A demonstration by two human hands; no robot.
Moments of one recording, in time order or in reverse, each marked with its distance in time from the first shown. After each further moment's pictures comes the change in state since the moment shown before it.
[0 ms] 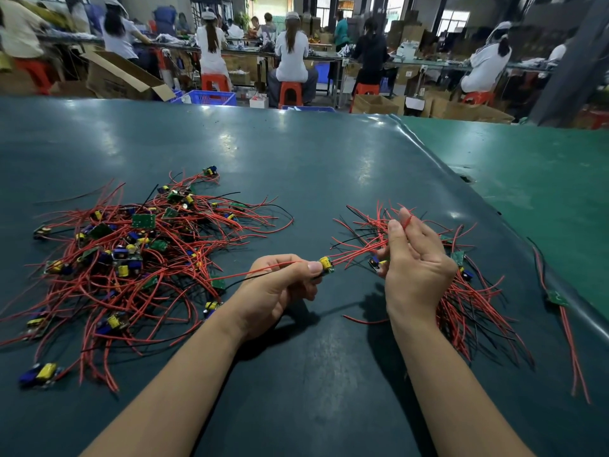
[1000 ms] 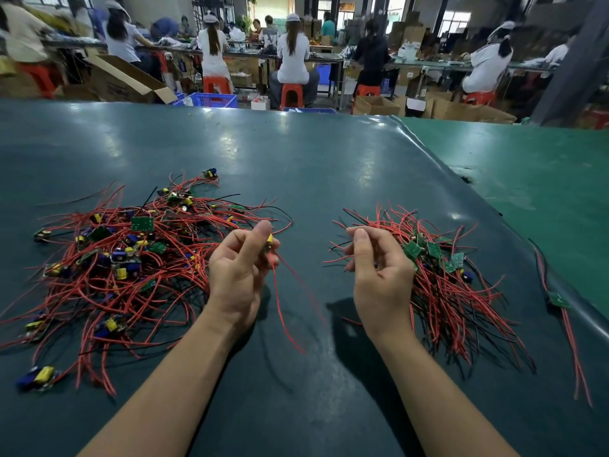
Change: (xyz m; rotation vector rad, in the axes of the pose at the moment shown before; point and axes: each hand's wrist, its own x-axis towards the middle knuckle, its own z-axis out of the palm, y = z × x) left_hand 0.007 0.010 -0.010 -0.243 0.387 0.359; right_hand -0.025 -0.007 0.007 -0.072 -0.342 -0.087
